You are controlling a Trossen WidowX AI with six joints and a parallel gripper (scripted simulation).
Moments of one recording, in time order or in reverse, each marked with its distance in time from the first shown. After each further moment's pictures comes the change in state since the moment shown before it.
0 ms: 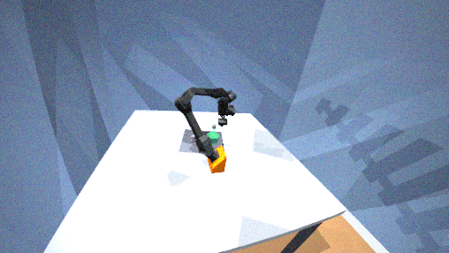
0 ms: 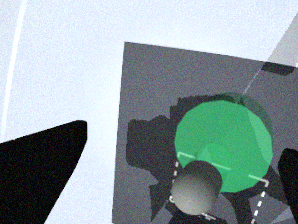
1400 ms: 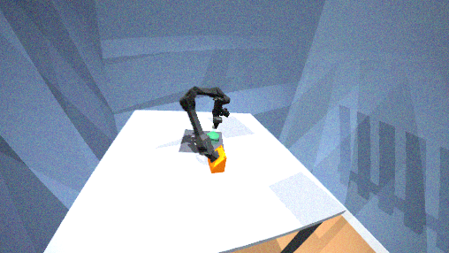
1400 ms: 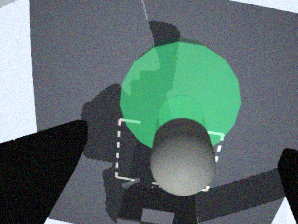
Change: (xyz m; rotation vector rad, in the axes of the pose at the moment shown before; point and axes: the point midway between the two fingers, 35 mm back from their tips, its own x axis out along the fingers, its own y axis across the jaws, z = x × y) arm 0.035 -0.002 -0.041 -0.028 0.088 -0.410
